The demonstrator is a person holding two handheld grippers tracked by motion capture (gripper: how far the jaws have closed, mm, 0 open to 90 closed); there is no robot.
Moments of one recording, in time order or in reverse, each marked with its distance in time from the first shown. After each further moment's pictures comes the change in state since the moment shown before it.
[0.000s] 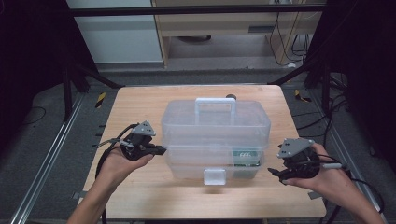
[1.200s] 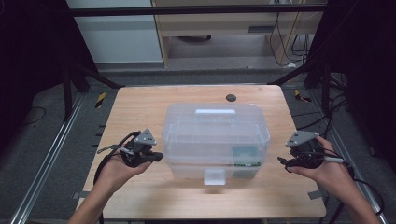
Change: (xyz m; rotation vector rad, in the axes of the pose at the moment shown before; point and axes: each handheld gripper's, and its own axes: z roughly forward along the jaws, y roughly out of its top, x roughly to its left) left arm 0.003 -0.022 0.007 0.134 0.108 0.071; right arm -0.038 -0.035 0.031 0.080 -0.145 0.157
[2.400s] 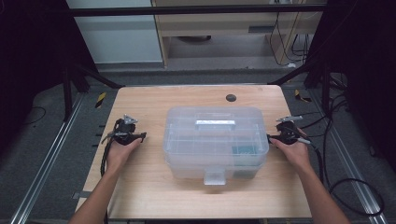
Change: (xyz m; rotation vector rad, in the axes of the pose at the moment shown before) left arm 0.133 -0.073 0.113 -0.098 0.342 -0.390; right arm -0.058 -0.012 0.162 -0.064 -0.044 0.529
